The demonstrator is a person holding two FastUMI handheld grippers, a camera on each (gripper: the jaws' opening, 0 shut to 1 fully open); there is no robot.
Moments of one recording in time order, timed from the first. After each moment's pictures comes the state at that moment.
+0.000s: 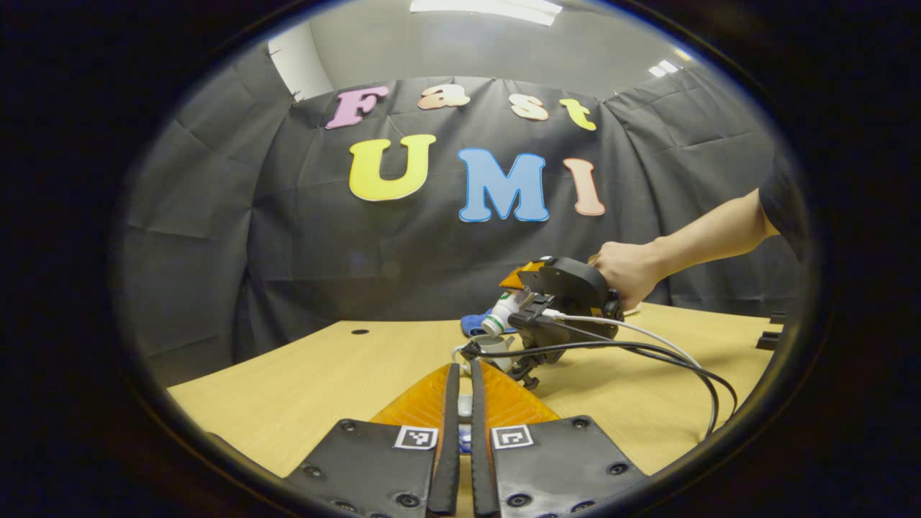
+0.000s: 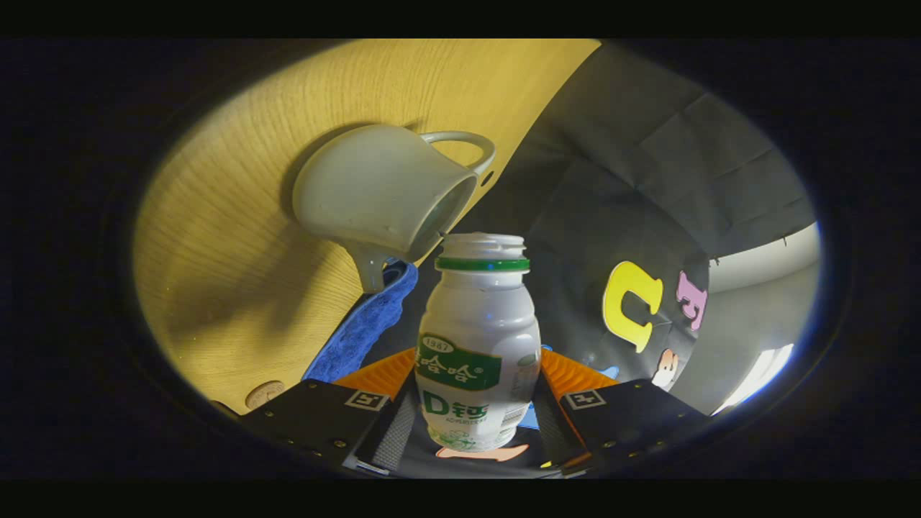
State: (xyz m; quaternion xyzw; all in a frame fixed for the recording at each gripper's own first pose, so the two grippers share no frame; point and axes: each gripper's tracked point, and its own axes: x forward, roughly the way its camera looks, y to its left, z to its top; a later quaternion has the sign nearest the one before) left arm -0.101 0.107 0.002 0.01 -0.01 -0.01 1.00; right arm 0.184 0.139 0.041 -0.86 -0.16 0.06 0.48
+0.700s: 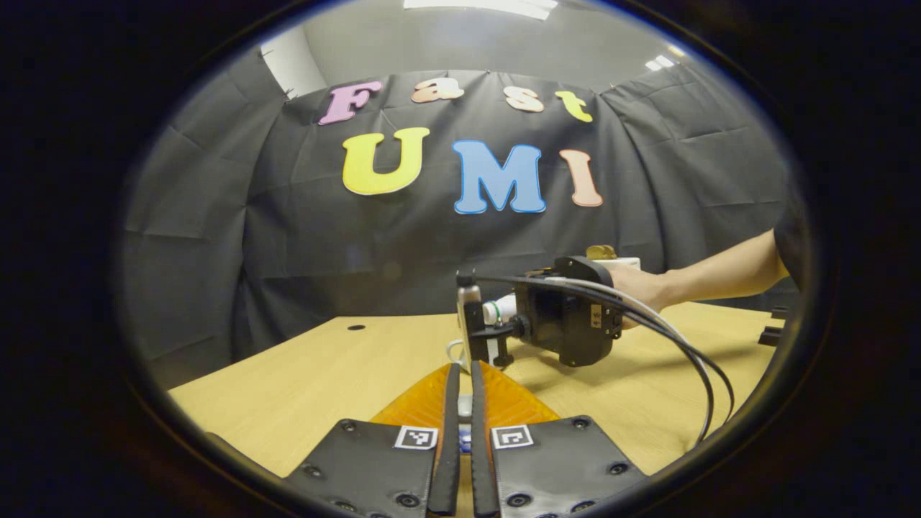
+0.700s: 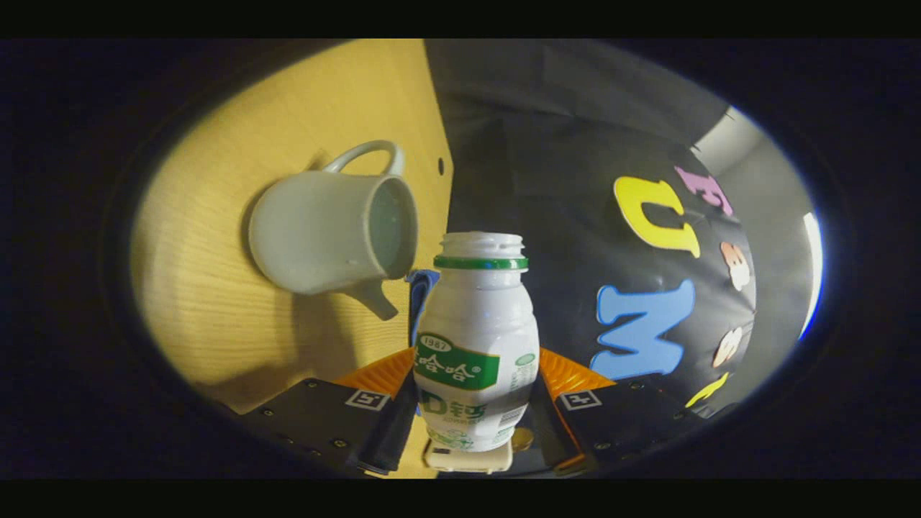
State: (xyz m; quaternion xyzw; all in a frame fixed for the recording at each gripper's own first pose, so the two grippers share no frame) left arm -0.089 0.100 0.001 0.02 0.00 -0.02 1.00; right arm 0.193 0.112 0.012 -0.68 -0.06 0.10 0.72
